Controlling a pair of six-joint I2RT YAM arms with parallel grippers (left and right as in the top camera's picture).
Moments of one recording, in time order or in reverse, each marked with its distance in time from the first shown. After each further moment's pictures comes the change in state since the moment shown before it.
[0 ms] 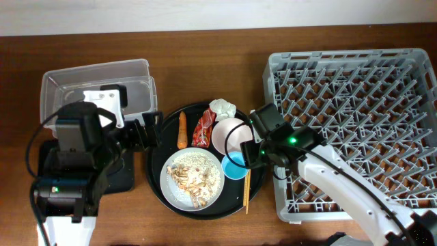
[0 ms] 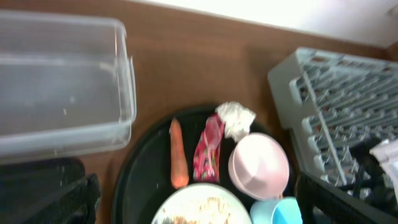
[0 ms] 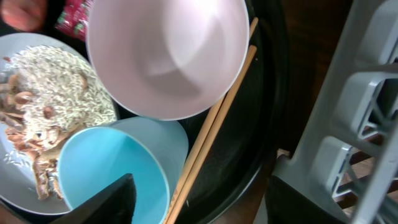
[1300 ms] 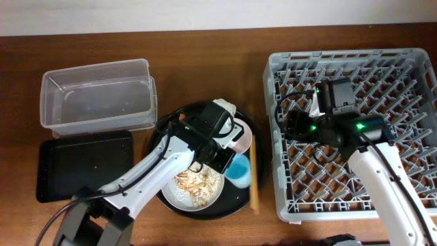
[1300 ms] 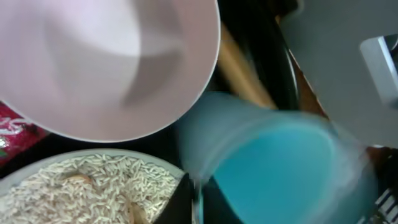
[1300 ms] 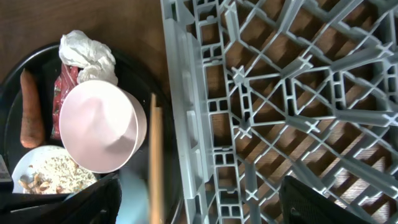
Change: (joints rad) left arm -0.576 0.644 0.007 0.043 0.040 0.196; right arm -0.383 -0.138 0.130 -0.155 -0.046 0.043
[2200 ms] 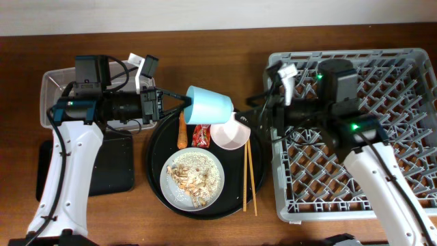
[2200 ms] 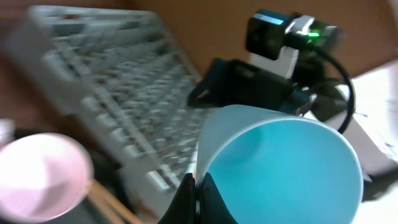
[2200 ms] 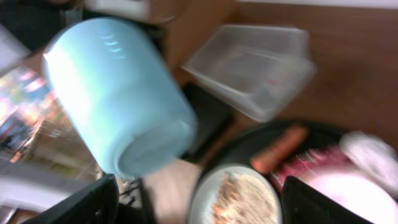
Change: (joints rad) left arm 0.642 -0.148 0.227 -0.071 1.091 0.063; right arm 0.060 0.004 0.000 0.533 -0.951 -0.265
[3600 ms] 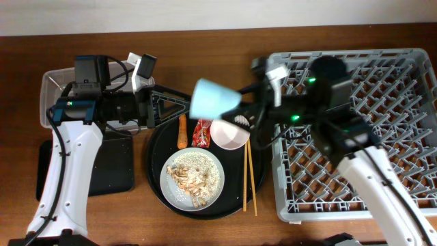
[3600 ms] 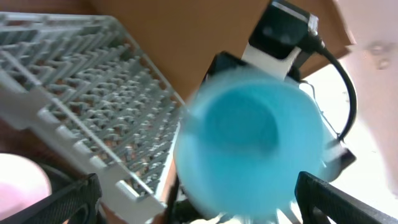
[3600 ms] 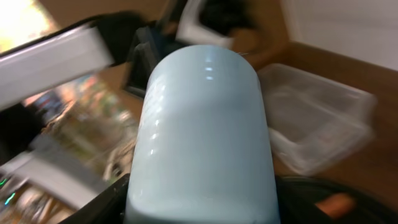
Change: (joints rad) left arm 0.005 0.000 0.000 -0.001 0.096 0.012; right arm 0.039 -0.023 0.000 0.210 -0.040 0.082
